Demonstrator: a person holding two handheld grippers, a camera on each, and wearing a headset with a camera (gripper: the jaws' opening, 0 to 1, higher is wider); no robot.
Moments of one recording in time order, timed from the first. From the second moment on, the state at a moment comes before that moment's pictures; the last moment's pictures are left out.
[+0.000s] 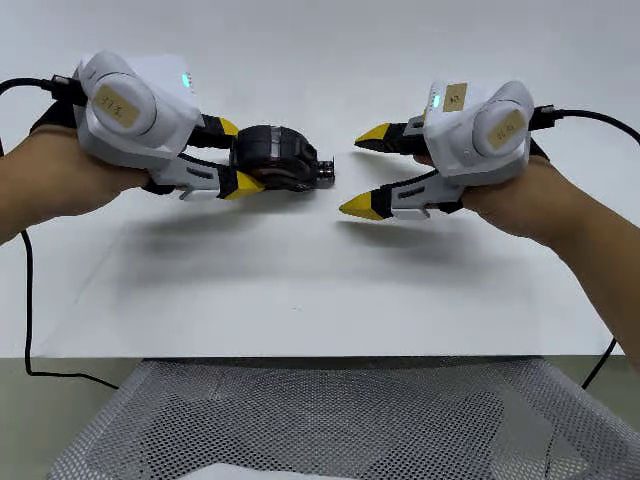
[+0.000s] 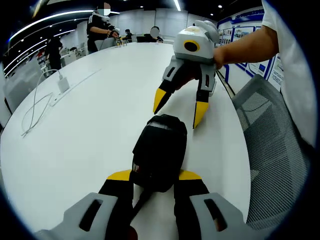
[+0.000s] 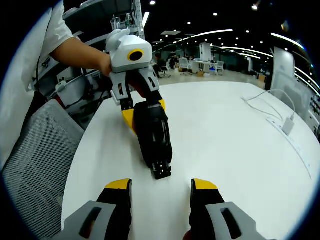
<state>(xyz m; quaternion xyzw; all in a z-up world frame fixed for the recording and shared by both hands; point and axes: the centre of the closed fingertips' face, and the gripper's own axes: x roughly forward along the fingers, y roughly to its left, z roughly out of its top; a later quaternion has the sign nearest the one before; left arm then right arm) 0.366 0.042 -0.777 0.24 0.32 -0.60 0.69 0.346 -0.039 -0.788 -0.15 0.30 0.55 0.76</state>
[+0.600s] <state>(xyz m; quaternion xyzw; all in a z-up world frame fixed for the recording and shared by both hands) 0.367 0.042 -0.778 0.24 0.33 -0.61 0.68 0.354 -0.019 -0.792 -0.16 0.26 0.58 0.75</state>
